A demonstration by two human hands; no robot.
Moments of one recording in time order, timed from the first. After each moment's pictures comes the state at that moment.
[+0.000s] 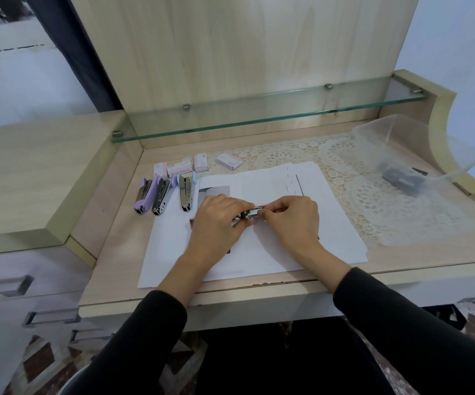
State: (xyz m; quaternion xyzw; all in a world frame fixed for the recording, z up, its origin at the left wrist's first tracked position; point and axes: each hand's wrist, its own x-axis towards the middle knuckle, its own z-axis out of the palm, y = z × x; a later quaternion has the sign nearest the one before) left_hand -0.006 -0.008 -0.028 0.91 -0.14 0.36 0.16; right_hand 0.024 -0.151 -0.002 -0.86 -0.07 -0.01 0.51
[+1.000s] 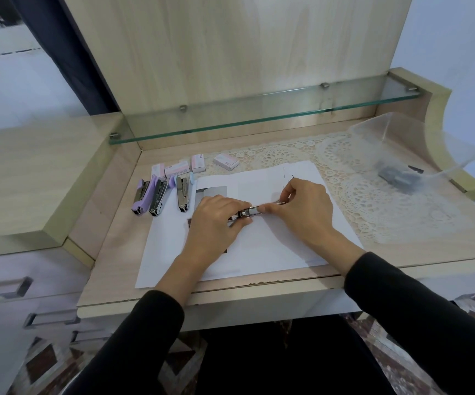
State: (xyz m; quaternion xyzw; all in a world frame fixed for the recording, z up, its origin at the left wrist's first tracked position) left_hand -0.008 -0.011 -0.027 0.92 -0.11 0.34 0.16; right_hand 0.044 -0.171 0.006 -0.90 -0.12 -0.05 0.41
